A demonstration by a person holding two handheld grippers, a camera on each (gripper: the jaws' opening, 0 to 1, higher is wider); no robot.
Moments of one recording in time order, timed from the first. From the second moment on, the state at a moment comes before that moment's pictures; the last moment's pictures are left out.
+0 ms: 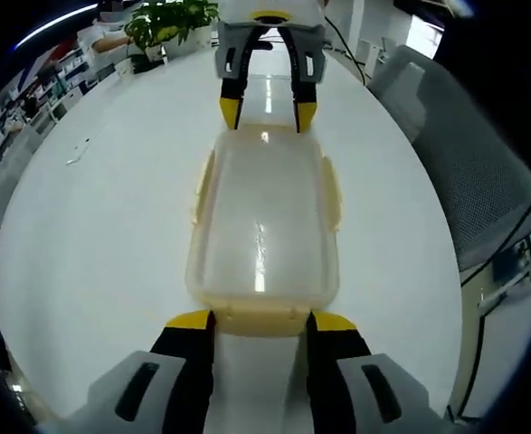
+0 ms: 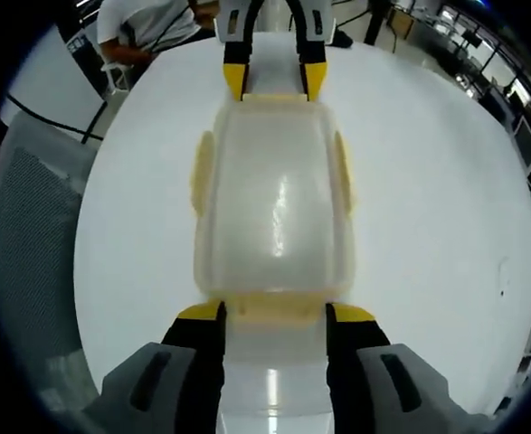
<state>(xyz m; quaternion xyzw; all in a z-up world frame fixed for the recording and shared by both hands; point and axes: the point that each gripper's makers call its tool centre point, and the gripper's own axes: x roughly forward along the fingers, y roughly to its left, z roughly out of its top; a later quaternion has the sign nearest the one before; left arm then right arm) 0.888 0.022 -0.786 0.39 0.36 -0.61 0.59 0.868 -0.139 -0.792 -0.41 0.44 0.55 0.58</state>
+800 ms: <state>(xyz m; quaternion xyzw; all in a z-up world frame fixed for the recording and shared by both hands) 0.881 0.023 -0.785 0.38 0.37 -0.60 0.60 0.862 -0.136 -0.791 -0.40 0.44 0.55 0.58</state>
